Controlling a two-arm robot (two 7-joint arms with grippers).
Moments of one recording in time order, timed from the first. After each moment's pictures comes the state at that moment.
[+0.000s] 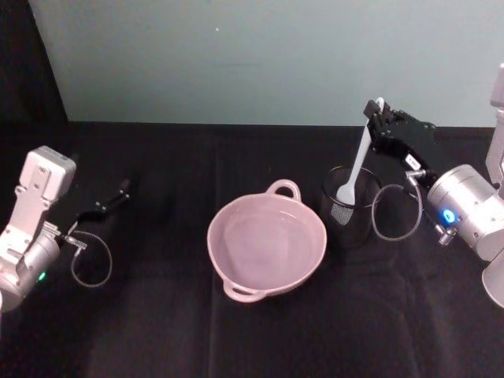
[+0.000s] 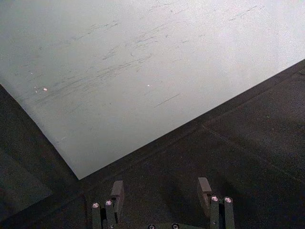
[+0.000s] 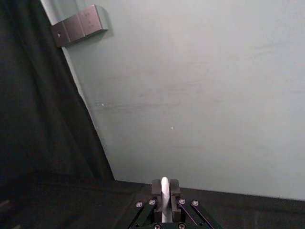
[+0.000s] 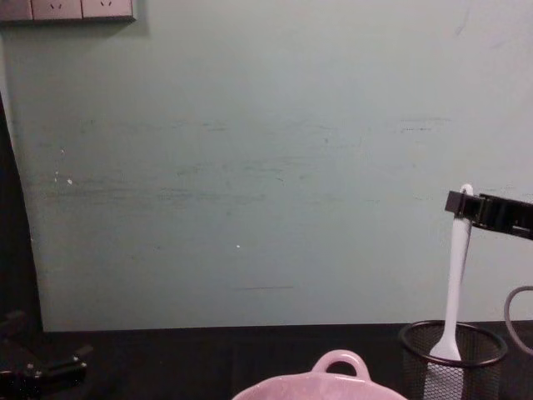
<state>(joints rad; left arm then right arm) -0.20 0.60 0.45 -1.41 -0.25 -0.12 0.03 0.19 0.29 -0.16 -1.63 0.49 0.15 0.21</state>
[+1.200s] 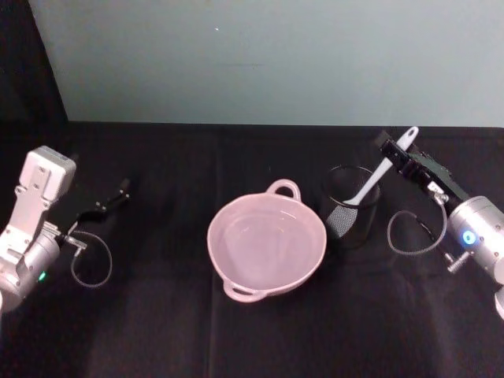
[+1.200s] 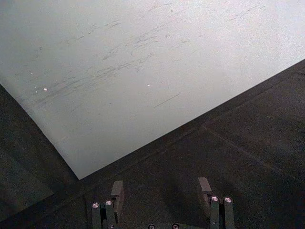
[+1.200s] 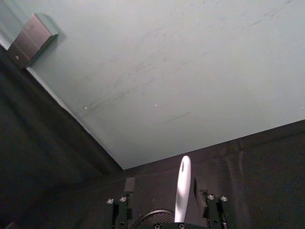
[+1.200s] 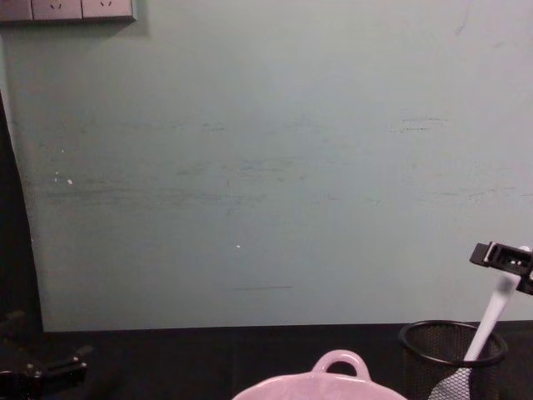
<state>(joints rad) -0.20 0.60 0.45 -1.41 -0.25 -0.12 0.03 0.16 0.29 -0.09 -1.52 0.79 0.22 0.21</state>
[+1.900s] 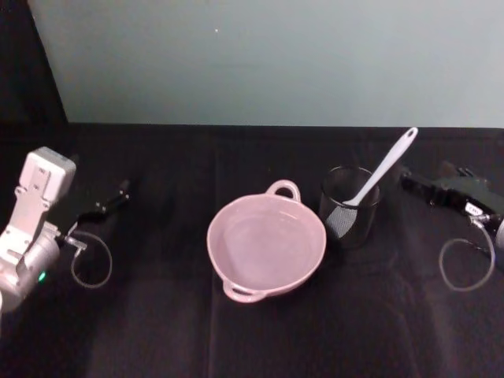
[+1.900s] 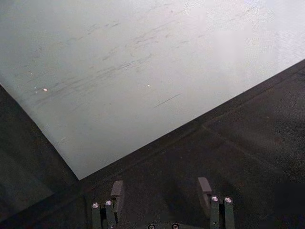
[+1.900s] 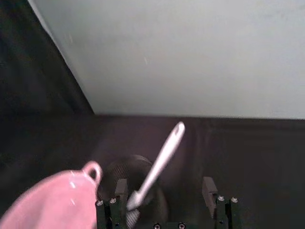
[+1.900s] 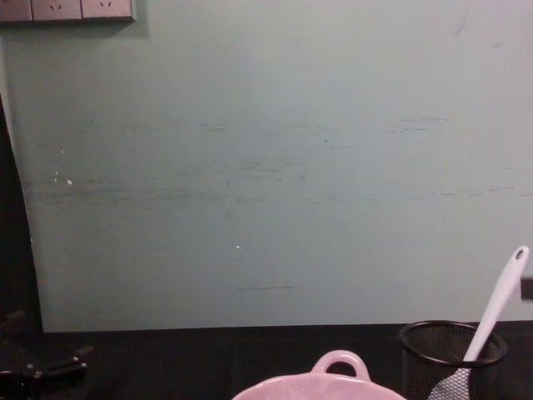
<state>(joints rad) -0.20 0.60 0.45 -1.41 -0.25 -0.12 0.03 0.05 0.57 -0.12 -1.78 0.72 0.42 0.13</state>
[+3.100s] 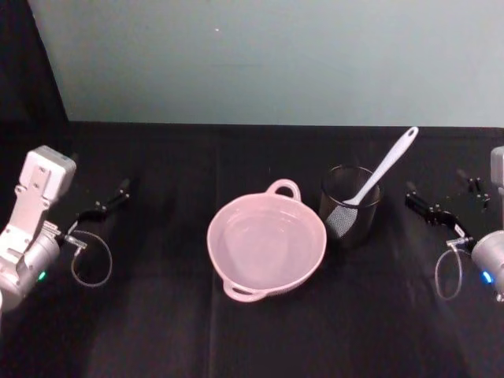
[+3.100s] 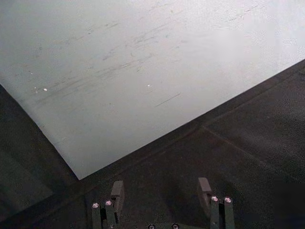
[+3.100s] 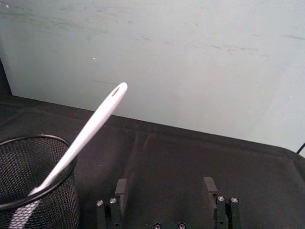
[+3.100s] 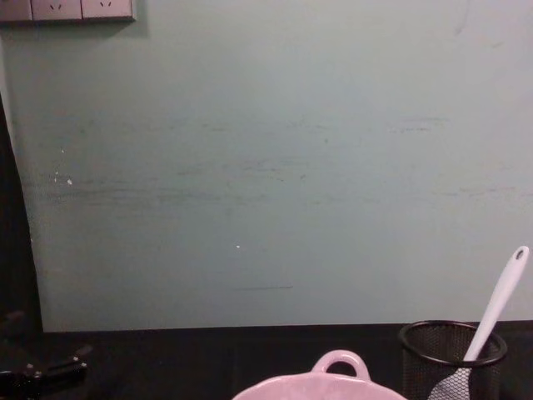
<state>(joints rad) -0.20 0.60 0.45 -1.41 -0.25 -0.12 0.03 0.15 0.48 -0.26 -1.41 0.34 0.01 0.02</state>
